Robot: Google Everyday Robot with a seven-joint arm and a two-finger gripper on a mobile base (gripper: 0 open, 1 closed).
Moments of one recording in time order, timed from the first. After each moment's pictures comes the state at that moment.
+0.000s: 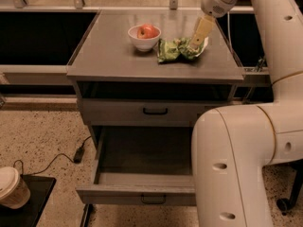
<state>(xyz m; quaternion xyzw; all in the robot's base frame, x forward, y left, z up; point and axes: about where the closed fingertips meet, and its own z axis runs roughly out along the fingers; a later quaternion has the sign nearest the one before) 0.801 -0.169 0.958 -0.64 0.68 -0.07 0.35</state>
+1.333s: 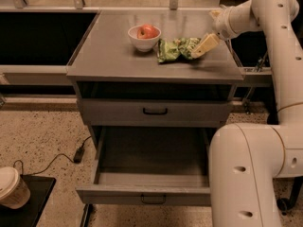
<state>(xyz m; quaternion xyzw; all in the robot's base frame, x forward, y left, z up) 0.848 -0.214 0.896 -0.52 0.71 0.02 0.47</state>
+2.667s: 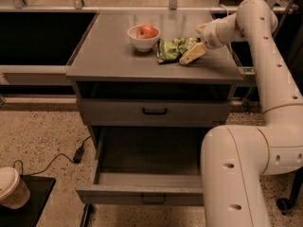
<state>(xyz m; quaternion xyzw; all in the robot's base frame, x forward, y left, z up) 0.864 -0.179 0.851 -0.51 0.72 0.07 0.46</state>
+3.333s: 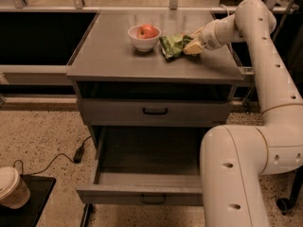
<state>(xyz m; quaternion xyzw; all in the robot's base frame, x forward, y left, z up) 0.864 -0.179 0.851 -0.51 0.72 0.07 0.46</state>
